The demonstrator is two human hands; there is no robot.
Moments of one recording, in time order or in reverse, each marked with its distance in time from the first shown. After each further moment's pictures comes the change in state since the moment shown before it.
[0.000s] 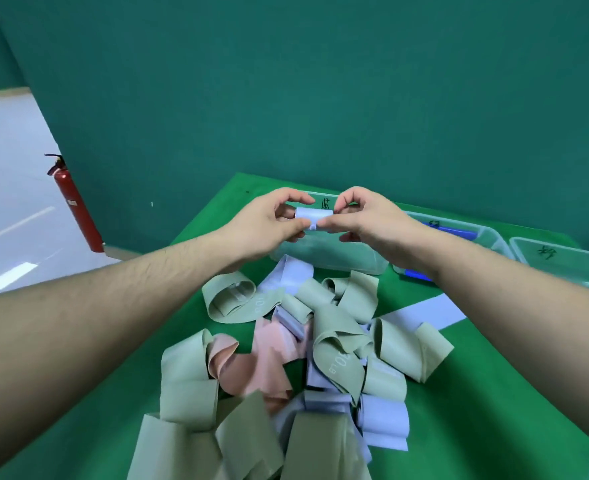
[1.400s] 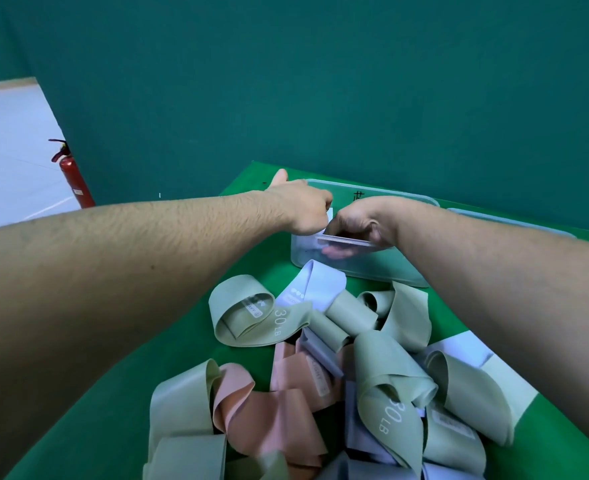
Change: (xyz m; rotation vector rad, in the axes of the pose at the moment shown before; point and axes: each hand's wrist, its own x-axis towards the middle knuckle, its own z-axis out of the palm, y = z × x) left_hand 0.107 -0.046 -0.003 1.260 -0.234 -0.025; right_hand 0.133 0.052 0.046 -0.078 -0.158 0.681
